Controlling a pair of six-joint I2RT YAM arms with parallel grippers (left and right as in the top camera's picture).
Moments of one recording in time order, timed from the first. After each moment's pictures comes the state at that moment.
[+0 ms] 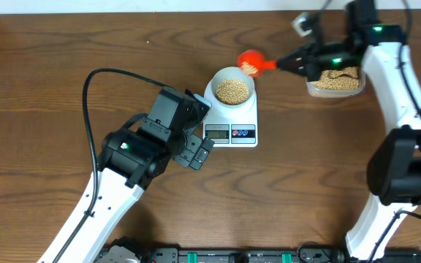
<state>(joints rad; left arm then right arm) -0.52 1.23 1.23 -1.05 -0.05 0.09 -0.02 2.03 1.82 -1.03 -1.08 -0.58</state>
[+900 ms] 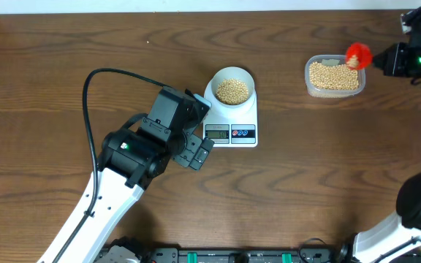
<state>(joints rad) -0.52 1.23 1.23 -1.05 -0.05 0.09 -0.34 1.84 1.82 -1.09 -0.53 -0.20</state>
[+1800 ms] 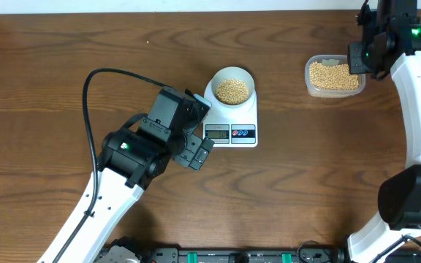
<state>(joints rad) -0.52 1.23 1.23 -1.05 -0.05 0.09 -0.04 1.85 1.82 -1.06 0.09 -0.10</state>
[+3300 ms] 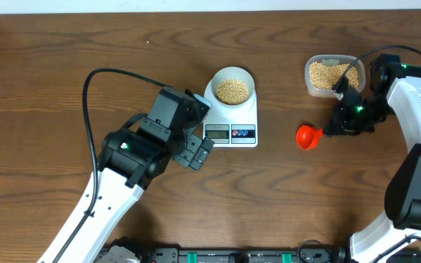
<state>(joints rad) -0.52 1.23 1.23 -1.05 -0.05 0.09 -0.15 1.85 1.39 -1.24 -0.42 -0.23</state>
